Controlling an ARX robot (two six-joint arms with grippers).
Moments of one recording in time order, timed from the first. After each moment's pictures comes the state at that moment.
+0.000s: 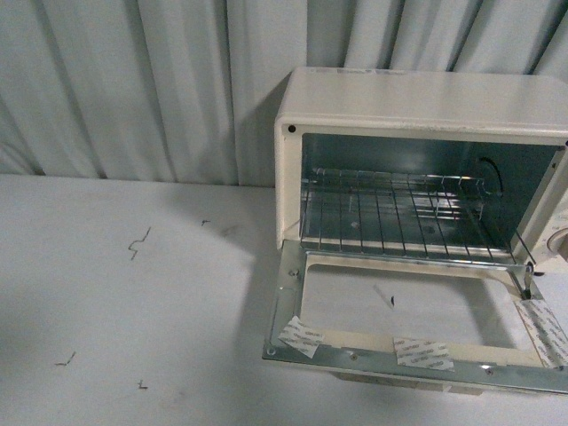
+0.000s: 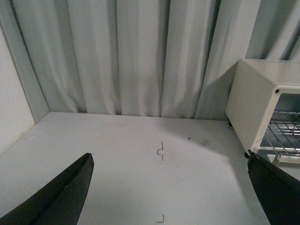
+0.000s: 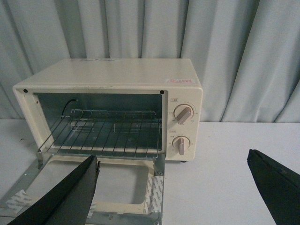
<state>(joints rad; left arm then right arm) 0.00 0.01 0.01 0.00 0.00 -0.02 0.00 0.00 0.01 0.00 0.00 -0.01</state>
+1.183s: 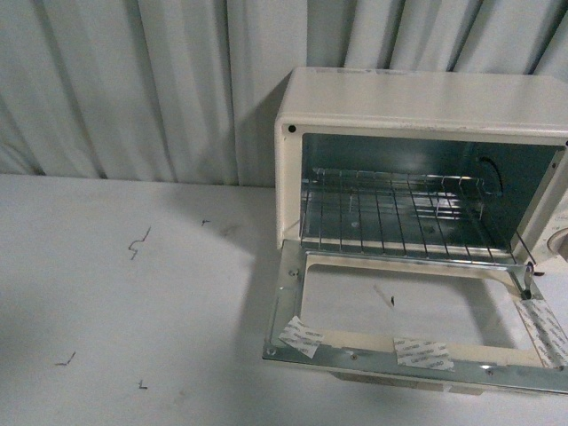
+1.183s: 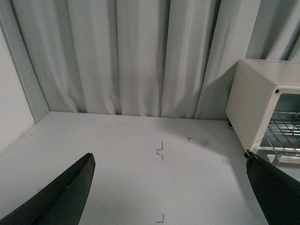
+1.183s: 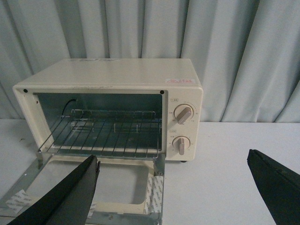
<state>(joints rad) 0.00 0.01 0.01 0.00 0.00 -0.02 0.00 0.00 0.01 0.00 0.00 -0.01</state>
